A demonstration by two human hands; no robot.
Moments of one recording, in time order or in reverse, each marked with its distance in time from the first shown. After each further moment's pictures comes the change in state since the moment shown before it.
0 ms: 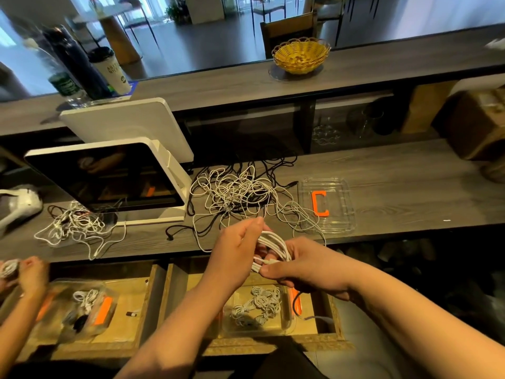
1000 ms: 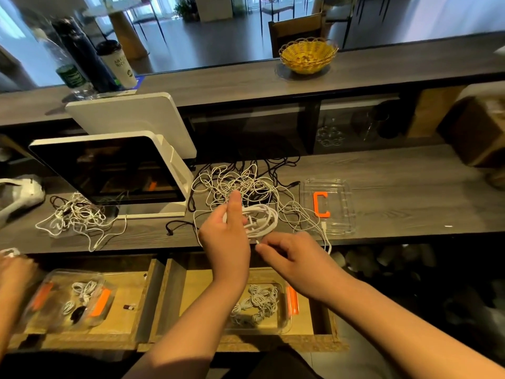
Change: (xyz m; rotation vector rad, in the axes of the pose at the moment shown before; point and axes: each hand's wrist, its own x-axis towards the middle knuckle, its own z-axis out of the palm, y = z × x) left_hand 0.000 0.008 0.018 -0.143 0.718 0.003; right_hand 0.008 -0.001 0.028 -0.573 0.421 -0.309
